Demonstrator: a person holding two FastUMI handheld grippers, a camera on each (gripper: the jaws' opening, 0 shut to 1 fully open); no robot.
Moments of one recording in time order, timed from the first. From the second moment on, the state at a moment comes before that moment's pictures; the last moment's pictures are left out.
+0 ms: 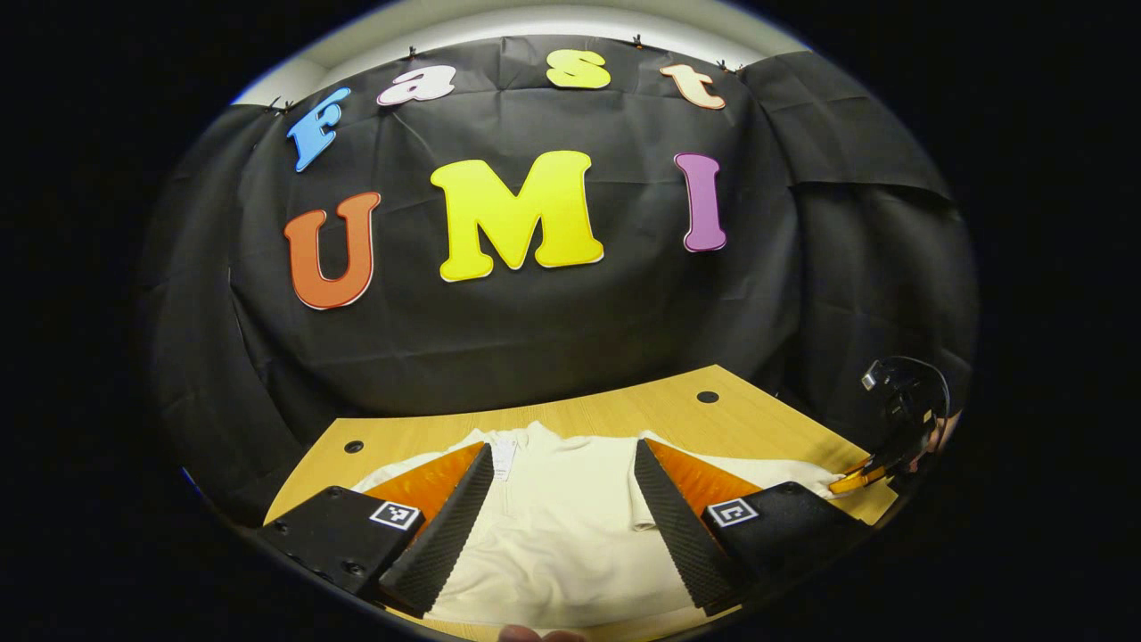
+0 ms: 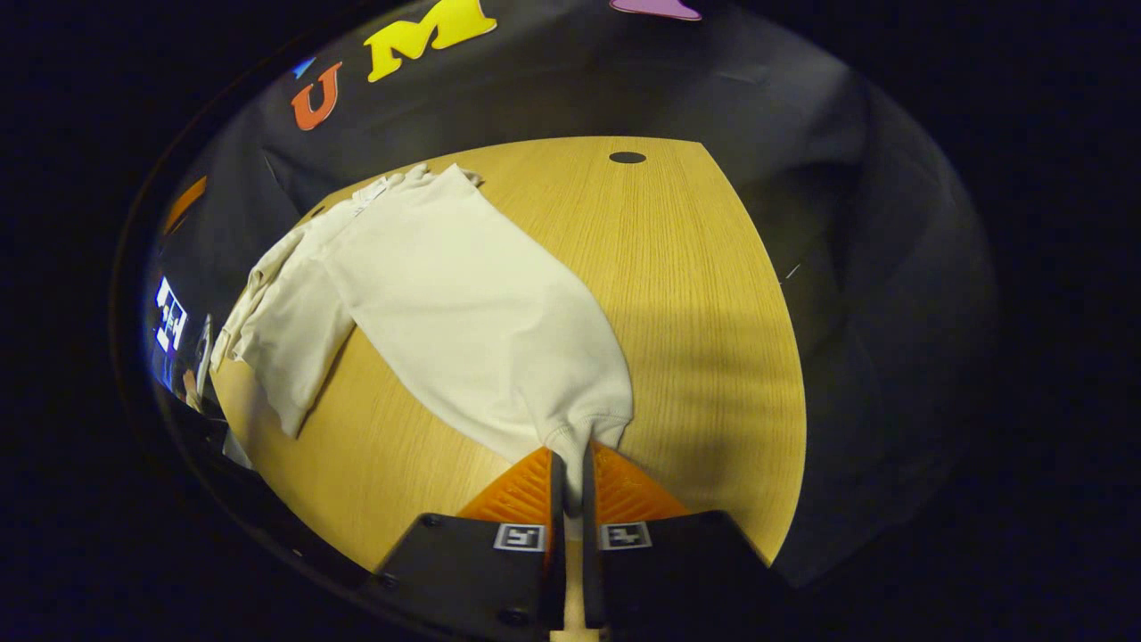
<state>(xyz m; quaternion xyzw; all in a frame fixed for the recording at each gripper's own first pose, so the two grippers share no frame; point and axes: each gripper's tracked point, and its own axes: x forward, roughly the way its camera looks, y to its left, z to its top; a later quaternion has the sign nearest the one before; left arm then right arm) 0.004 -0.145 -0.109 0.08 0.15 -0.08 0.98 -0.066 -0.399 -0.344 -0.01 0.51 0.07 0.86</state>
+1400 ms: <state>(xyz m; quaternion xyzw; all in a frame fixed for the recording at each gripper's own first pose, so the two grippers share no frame) -0.034 0.063 -0.091 0.00 0.11 0.10 0.99 0.129 -0.079 -0.065 -0.07 0.25 0.20 0.95</state>
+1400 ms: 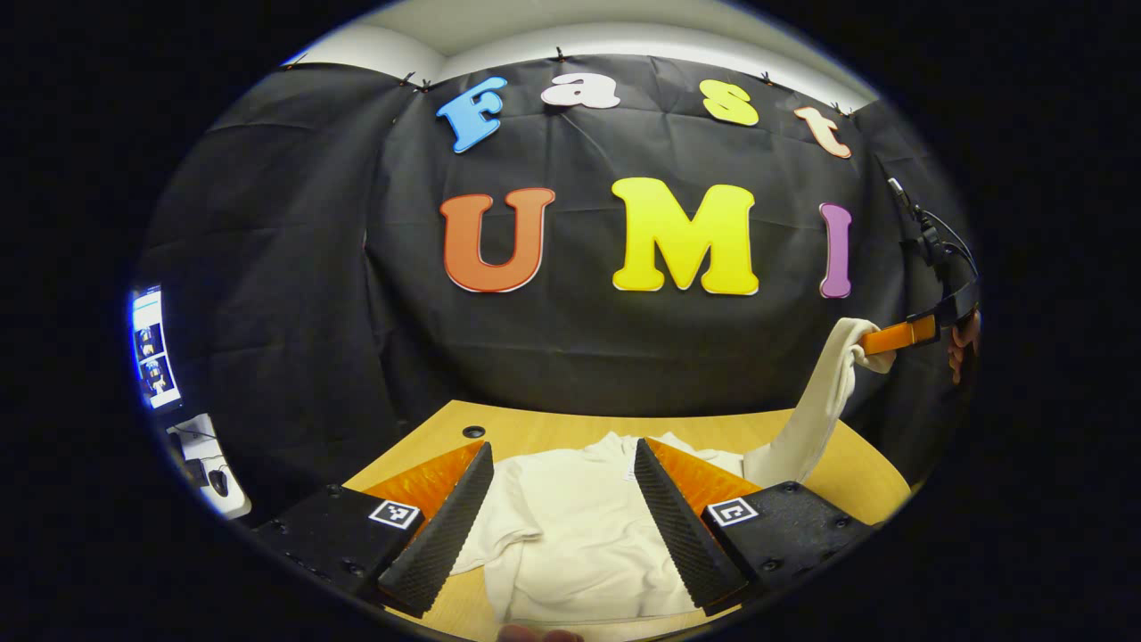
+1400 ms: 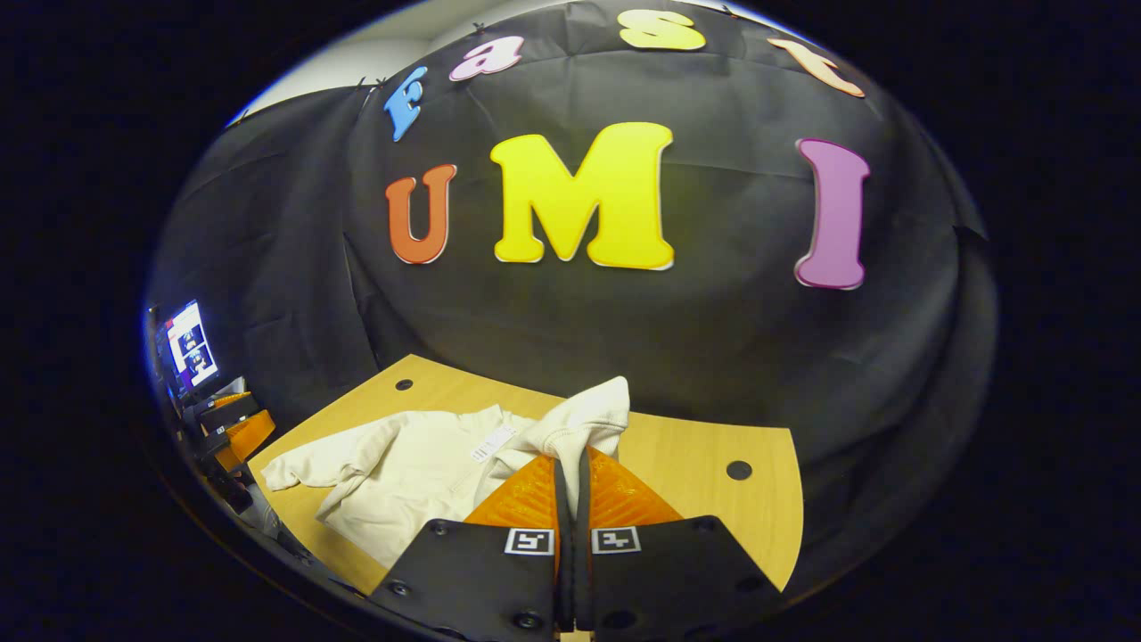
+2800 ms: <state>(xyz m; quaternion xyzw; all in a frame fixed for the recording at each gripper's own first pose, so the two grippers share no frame) -0.070 0.217 -0.109 0.02 0.12 0.17 0.98 0.194 0.223 -0.370 -0.20 0.37 0.25 0.87</state>
